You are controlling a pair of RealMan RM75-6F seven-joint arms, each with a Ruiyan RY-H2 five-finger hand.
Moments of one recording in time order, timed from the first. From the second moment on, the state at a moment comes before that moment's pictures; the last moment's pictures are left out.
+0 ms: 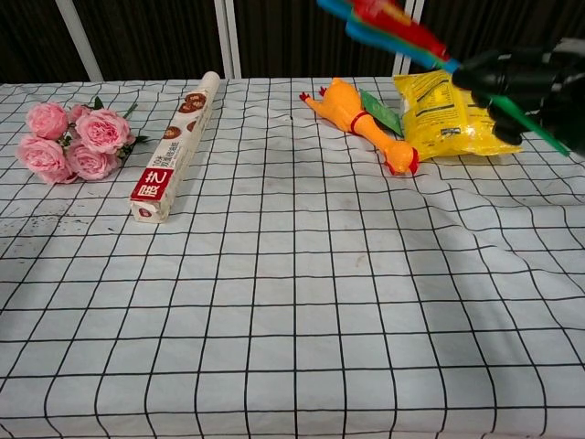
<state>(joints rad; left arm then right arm) -0.18 -1.00 0.02 -1.83 1.30 1.18 0.04 0.39 -1.51 0.49 -1.95 -0.88 1.15 0.37</state>
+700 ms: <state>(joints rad) -0.19 -0.99 0.03 -1.84 1.29 1.17 0.04 0.45 -1.47 0.28 -1.74 -0.95 1.09 -0.13</state>
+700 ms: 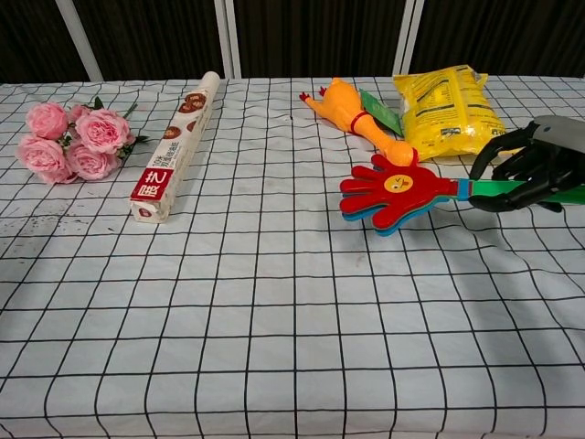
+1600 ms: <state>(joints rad) -0.19 -0.99 0.03 -1.84 1.29 1.17 0.05 0.36 -1.42 0.42 -1.92 -0.99 1.06 0.35</state>
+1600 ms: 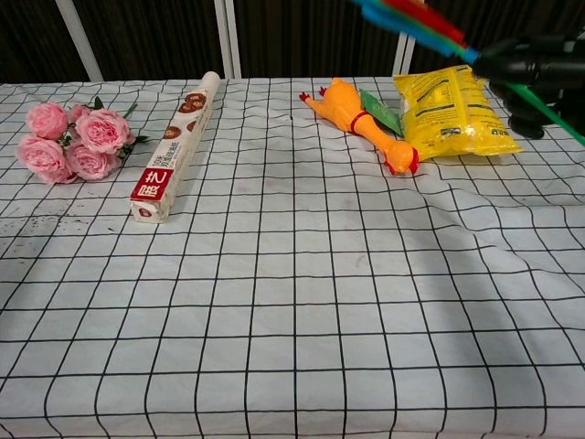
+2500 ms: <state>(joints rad) -0.19 -0.99 0.03 -1.84 1.30 1.16 0.06 0.36 -1.52 0.49 -2.01 -0.98 1.28 0.45</state>
